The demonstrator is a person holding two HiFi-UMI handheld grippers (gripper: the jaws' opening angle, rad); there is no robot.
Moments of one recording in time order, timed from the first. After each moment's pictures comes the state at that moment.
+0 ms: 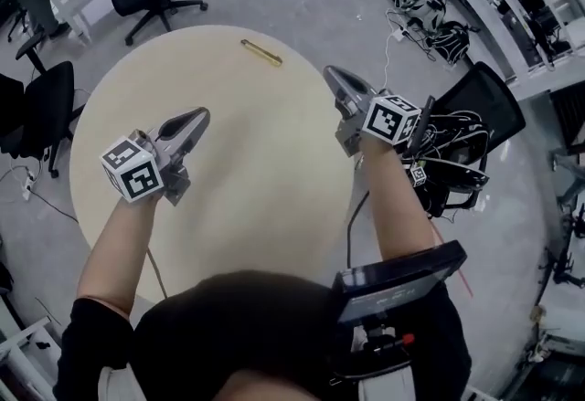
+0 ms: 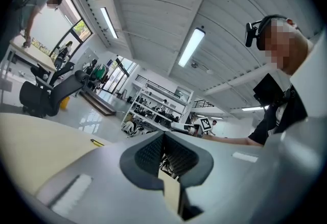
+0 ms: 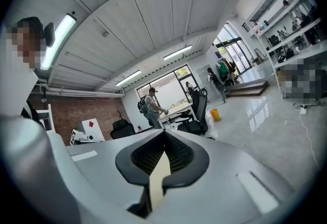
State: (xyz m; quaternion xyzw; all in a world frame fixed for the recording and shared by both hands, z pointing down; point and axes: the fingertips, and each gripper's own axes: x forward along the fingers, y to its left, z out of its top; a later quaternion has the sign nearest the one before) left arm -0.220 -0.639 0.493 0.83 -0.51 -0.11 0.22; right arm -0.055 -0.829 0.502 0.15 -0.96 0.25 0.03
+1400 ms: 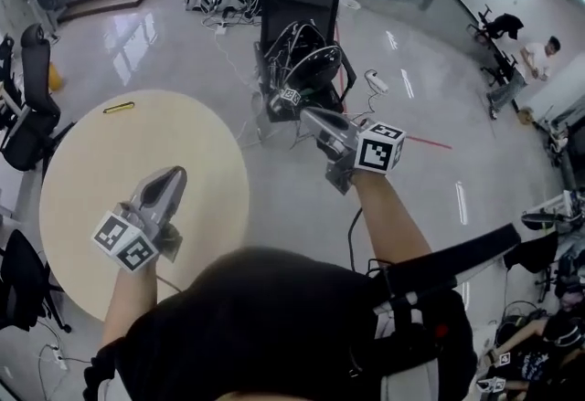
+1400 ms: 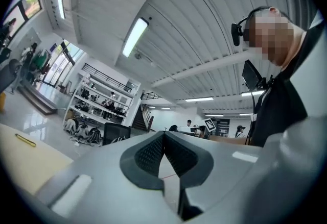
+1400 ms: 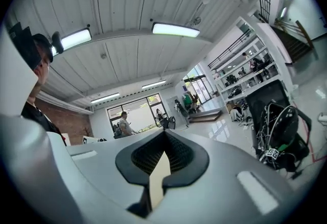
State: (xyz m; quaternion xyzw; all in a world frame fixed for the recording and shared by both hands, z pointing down) left arm 0.047 -0.394 0.363 0.95 -0.25 -0.09 0.14; right arm 0.298 -0.435 0.357 0.38 -0.90 0.21 -0.08
